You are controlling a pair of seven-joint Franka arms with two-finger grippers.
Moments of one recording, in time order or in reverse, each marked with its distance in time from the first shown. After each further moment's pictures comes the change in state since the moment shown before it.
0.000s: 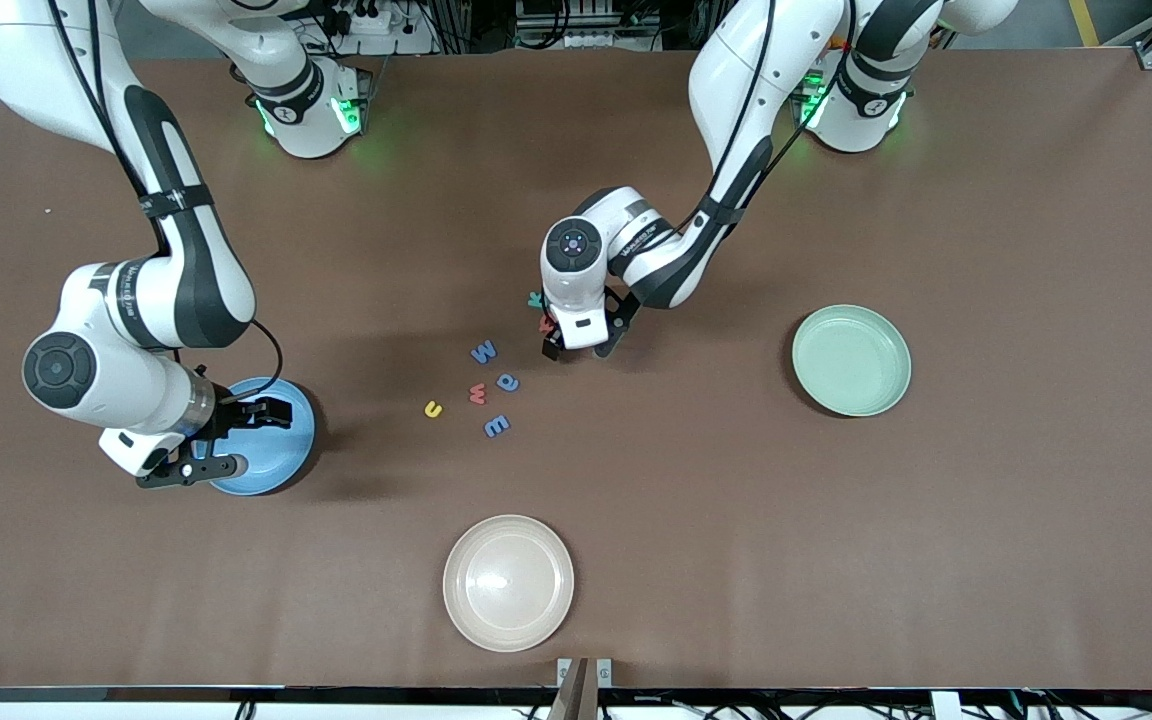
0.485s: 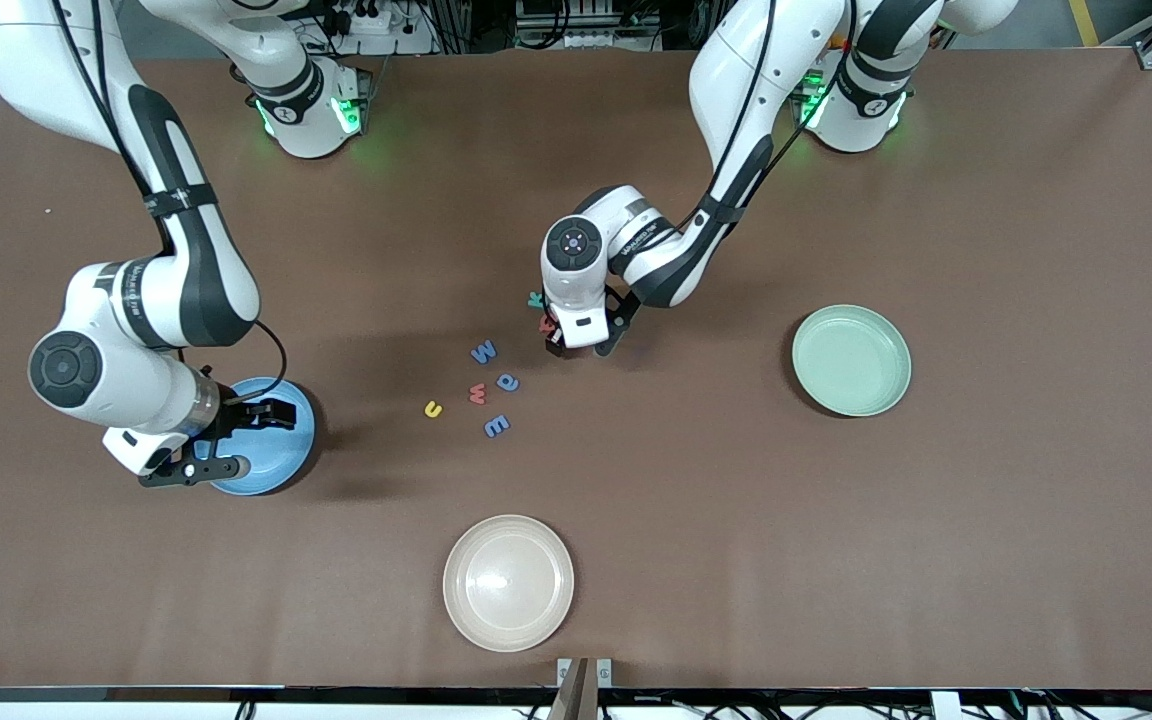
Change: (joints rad) left arm 0.000 -0.002 0.000 -0.005 0.000 -0.001 0.000; right arm 0.026 0.001 0.001 0.000 0.001 0.015 0.112
